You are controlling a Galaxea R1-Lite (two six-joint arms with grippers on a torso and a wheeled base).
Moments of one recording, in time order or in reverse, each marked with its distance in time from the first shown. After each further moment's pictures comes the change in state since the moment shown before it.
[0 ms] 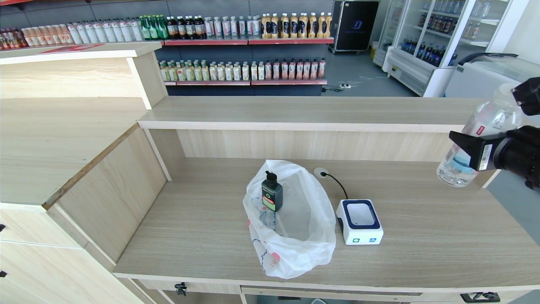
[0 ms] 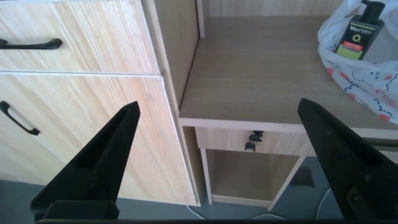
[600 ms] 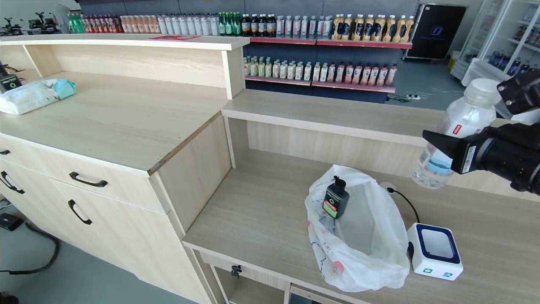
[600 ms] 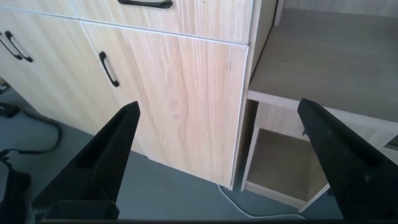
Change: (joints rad) left arm 0.000 0.000 0.000 0.000 0.000 -0.001; right arm 0.100 -0.010 0.000 -0.009 0.121 0.016
